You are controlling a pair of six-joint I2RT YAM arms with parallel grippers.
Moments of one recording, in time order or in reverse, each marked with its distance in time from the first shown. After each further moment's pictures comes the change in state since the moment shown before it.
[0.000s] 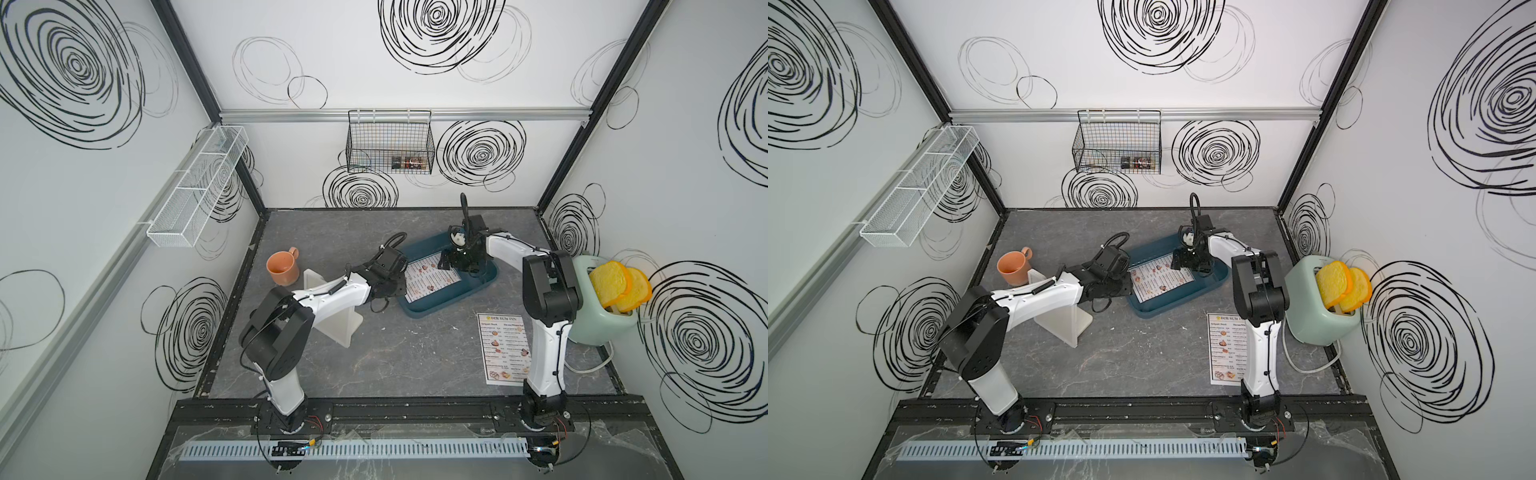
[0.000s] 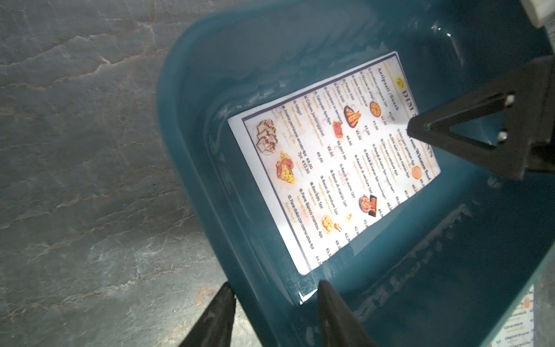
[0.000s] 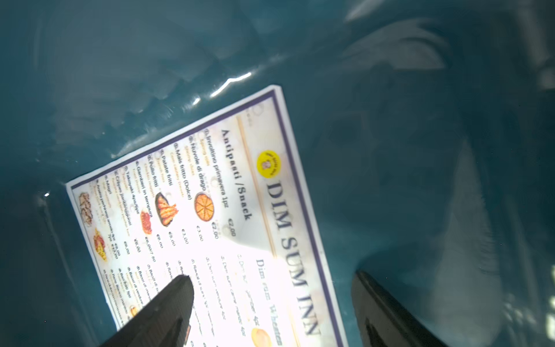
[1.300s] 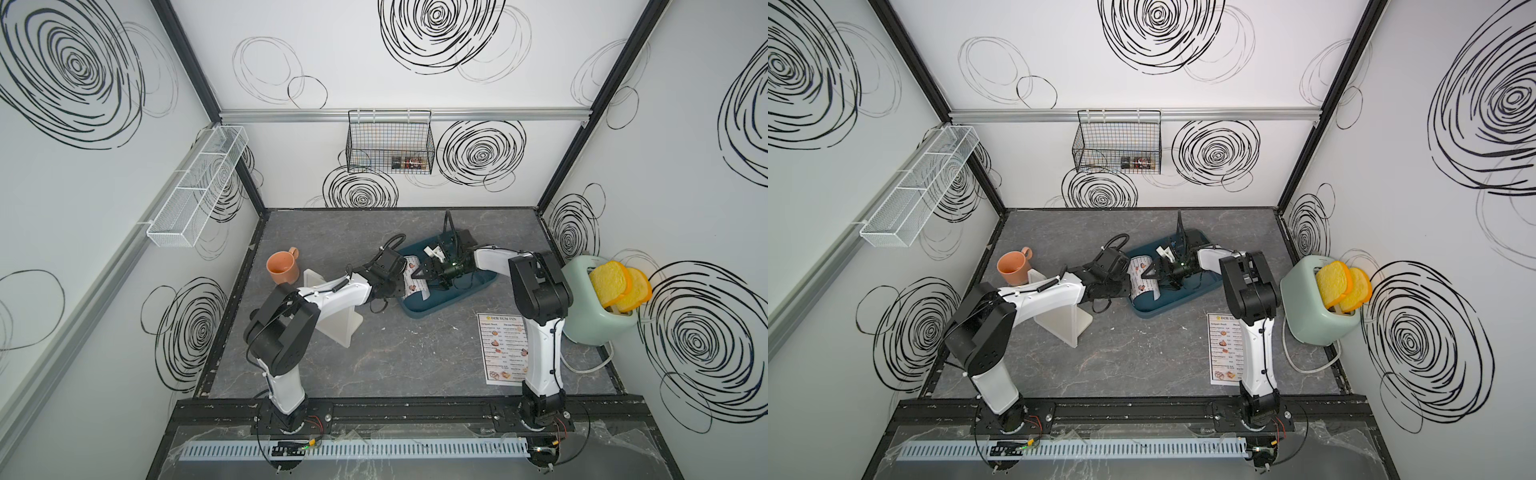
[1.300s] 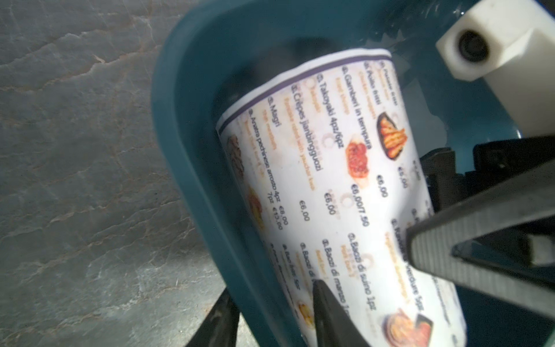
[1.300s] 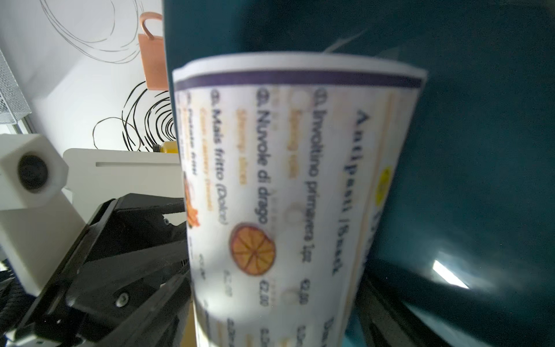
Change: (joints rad) left arm 0.013 0.035 -0.017 0.041 0.001 0.037; right arm 0.080 0.034 -0.157 0.203 -0.693 0.128
